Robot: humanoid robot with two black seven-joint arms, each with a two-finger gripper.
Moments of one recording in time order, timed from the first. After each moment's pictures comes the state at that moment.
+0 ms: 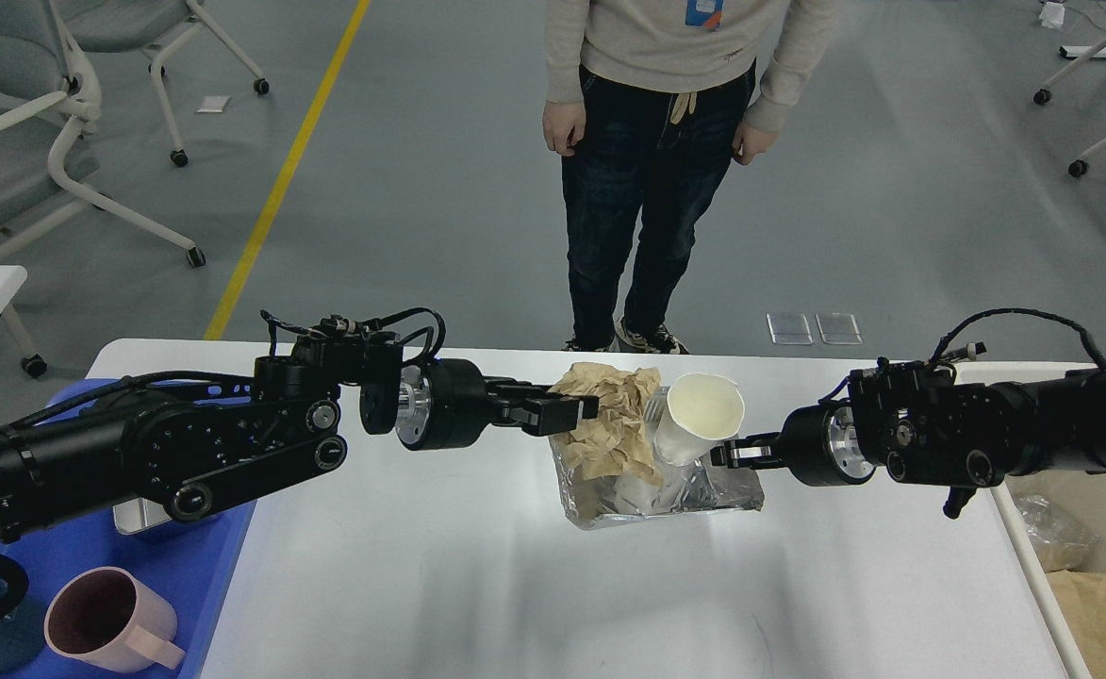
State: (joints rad) left arm -1.05 0.32 -0.08 -1.22 1.21 -0.22 -0.16; right arm 1.35 -0.31 -0.95 1.13 -0.46 0.00 0.39
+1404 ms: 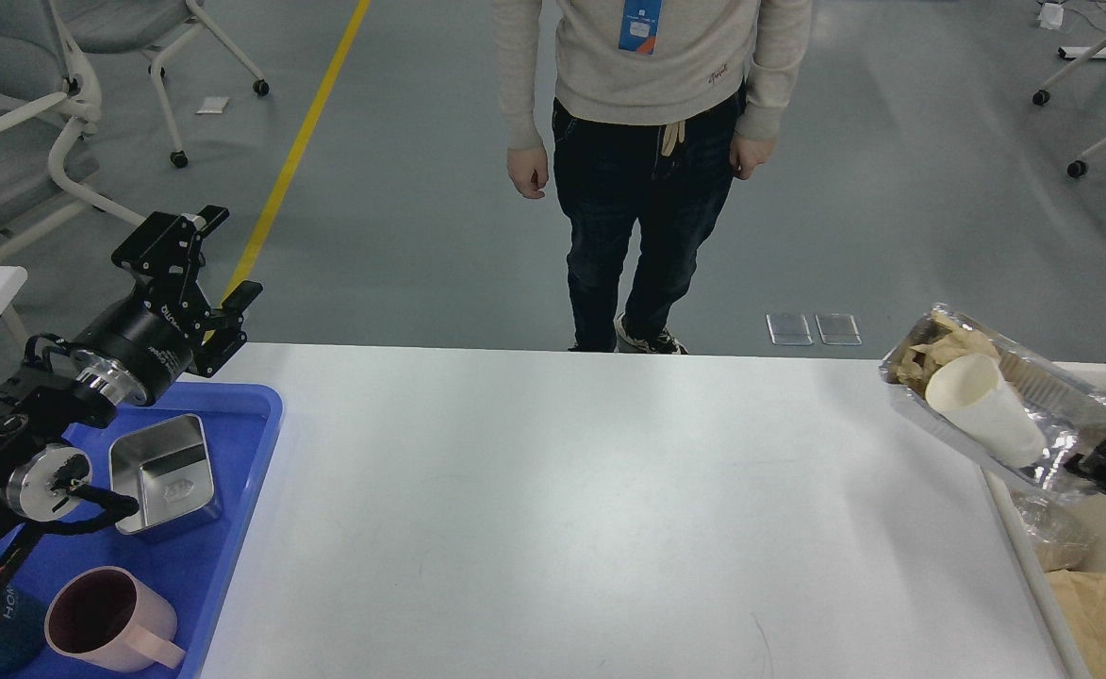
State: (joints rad) left arm -0.40 0.54 -1.00 -1.21 0.53 -0.16 -0.17; right arm 1.03 -1.01 -0.66 1.12 -0.13 0.00 0.40
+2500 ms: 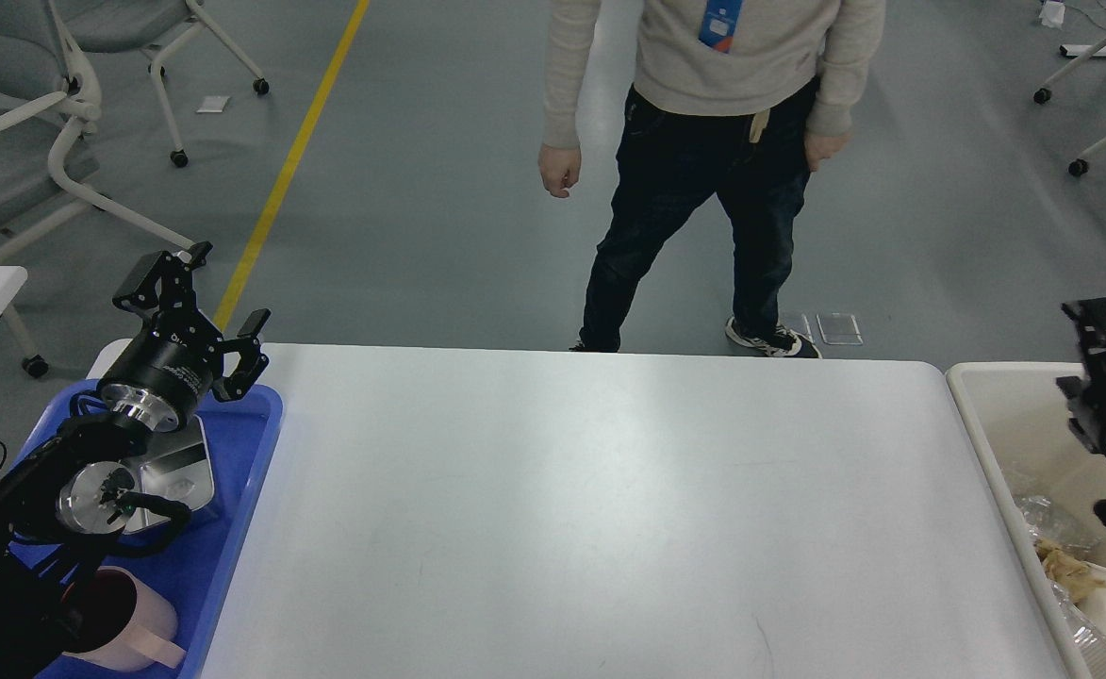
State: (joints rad) left arm -0.37 0.37 -1.09 -1.07 0.33 -0.14 -0.17; right arm 0.87 -0.80 -0.26 0.91 0.31 -0.20 0.45
